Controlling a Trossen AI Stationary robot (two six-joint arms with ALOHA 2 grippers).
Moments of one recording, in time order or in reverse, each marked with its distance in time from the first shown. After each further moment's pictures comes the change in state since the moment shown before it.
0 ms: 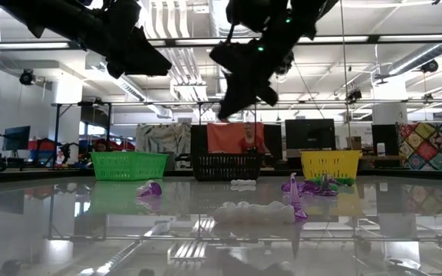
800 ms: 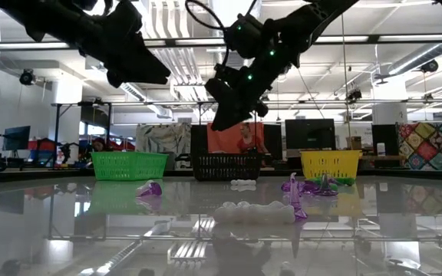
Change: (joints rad) left arm -0.002 0.022 -0.013 -0.025 0.074 -0.064; right arm -0.153 0.085 -0.002 0.215 0.047 -0.192
